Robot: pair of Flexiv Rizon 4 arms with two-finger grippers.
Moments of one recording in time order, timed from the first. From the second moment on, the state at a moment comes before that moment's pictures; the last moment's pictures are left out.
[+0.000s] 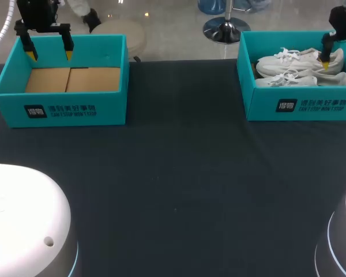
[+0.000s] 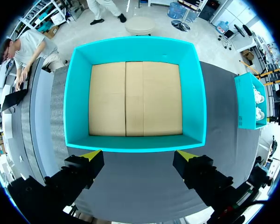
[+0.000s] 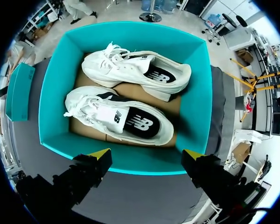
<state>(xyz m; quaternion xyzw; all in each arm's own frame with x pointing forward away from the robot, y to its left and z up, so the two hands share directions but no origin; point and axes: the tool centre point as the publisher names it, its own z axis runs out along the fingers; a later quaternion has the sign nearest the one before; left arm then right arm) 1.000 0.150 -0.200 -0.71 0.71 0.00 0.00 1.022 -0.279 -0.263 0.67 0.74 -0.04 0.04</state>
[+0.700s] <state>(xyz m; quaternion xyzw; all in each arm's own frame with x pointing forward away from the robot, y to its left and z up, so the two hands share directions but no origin) 1.000 0.150 -0.200 -0.71 0.71 0.00 0.00 1.032 -0.307 -0.297 0.69 0.72 -0.02 0.03</state>
